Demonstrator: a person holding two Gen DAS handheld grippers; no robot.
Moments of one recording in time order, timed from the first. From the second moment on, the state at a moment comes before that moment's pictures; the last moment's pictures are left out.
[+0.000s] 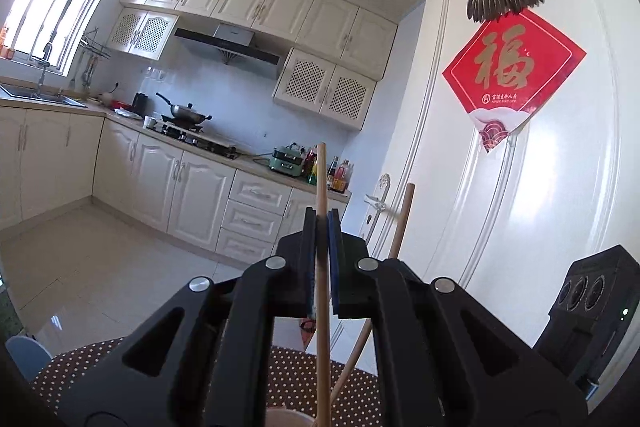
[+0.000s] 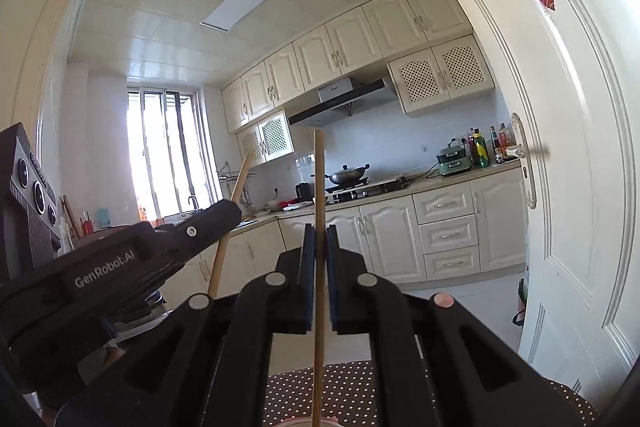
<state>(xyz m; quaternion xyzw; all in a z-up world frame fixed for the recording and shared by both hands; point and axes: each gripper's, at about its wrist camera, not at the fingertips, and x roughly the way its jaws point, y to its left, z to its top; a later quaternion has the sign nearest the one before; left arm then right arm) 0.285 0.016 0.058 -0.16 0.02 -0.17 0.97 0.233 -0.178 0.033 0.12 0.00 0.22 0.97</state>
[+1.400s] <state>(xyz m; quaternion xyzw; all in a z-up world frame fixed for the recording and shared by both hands) 0.311 -0.009 0.028 -0.08 0.05 -0.18 0.98 0.241 -0.184 0.023 0.12 0.03 0.21 0.97</state>
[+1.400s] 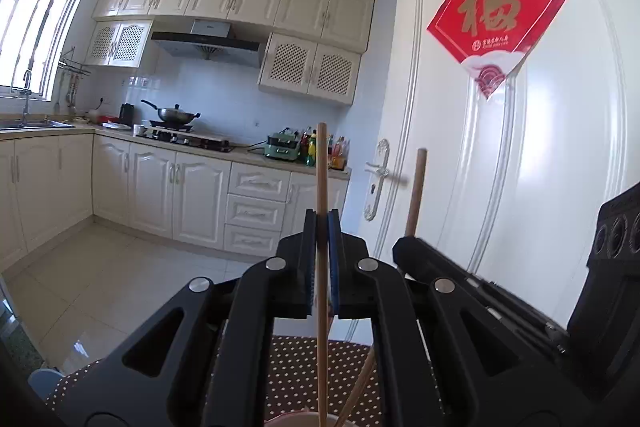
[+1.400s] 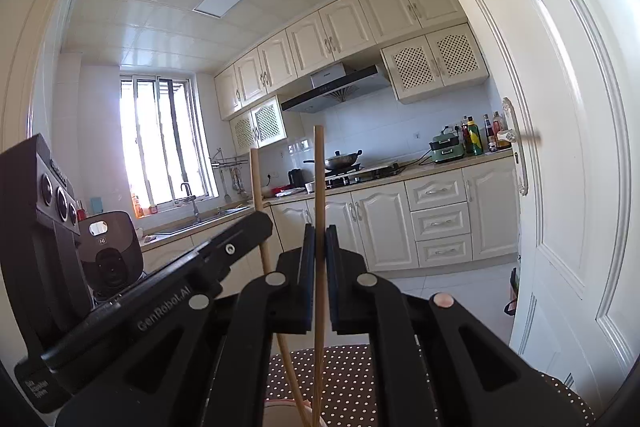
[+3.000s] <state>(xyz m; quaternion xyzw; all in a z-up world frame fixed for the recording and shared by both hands) 0.287 0.001 -0.020 -0.04 0.15 -0.15 0.98 0.229 -0.163 -0.015 0.09 0.15 0.19 0.97</state>
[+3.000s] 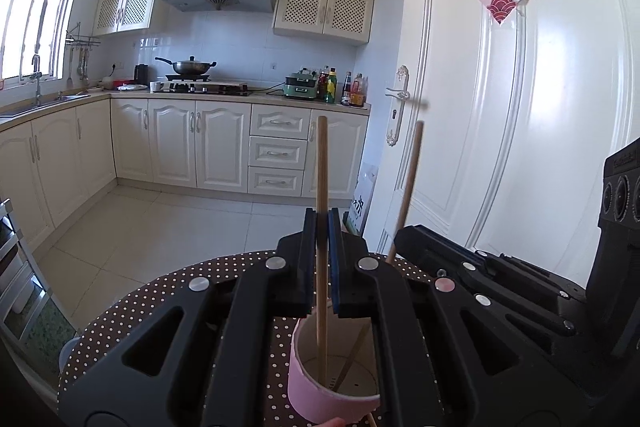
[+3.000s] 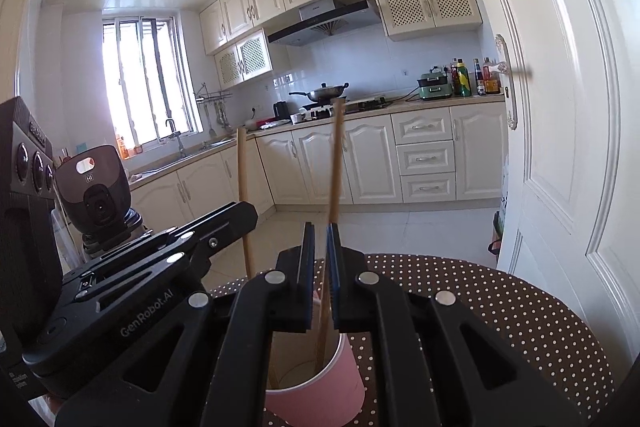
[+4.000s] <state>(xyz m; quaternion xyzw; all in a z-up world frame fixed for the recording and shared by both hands) 0.240 0.002 -0.003 -0.04 0.16 -0.12 0.98 0.166 -0.186 0.004 0.09 0.13 0.16 0.97</state>
